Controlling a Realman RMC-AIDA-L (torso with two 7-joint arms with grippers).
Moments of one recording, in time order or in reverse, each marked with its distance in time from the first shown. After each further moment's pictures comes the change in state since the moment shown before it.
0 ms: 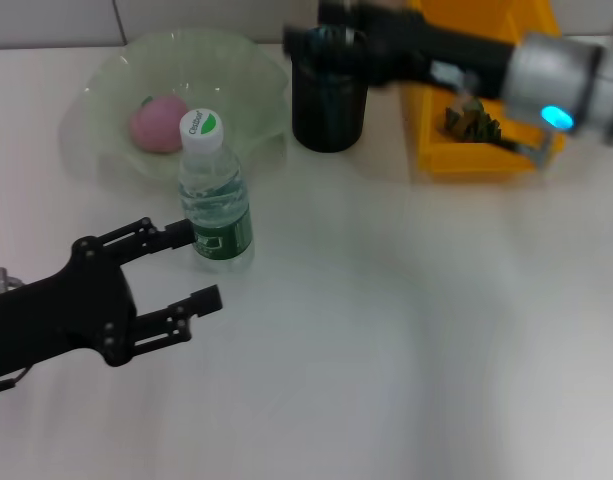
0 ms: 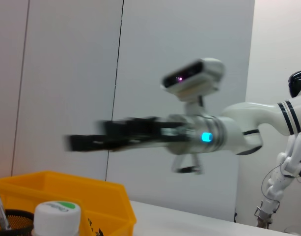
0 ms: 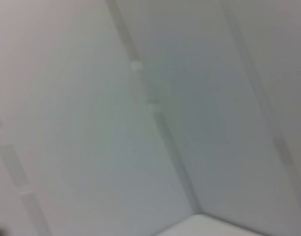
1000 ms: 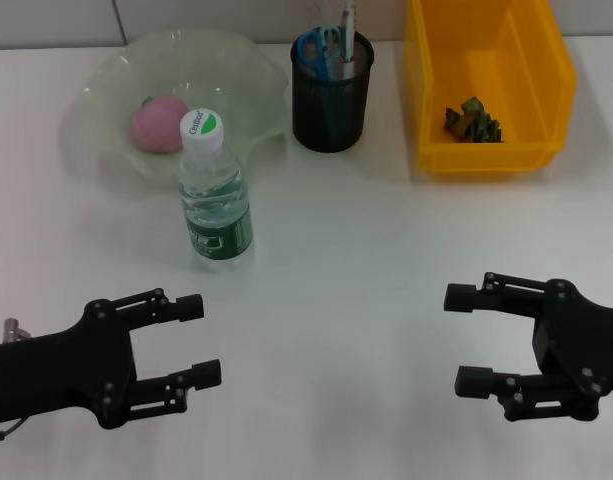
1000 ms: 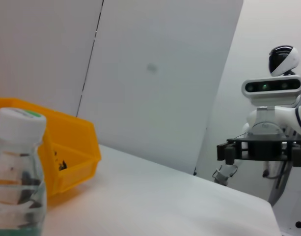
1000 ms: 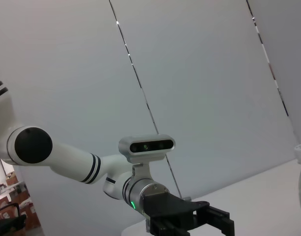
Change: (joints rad) left arm 0.006 0.026 0.005 0.000 0.159 0.019 -0.125; right arm -0.324 0.045 0.527 0.014 -0.652 -0.743 -0.226
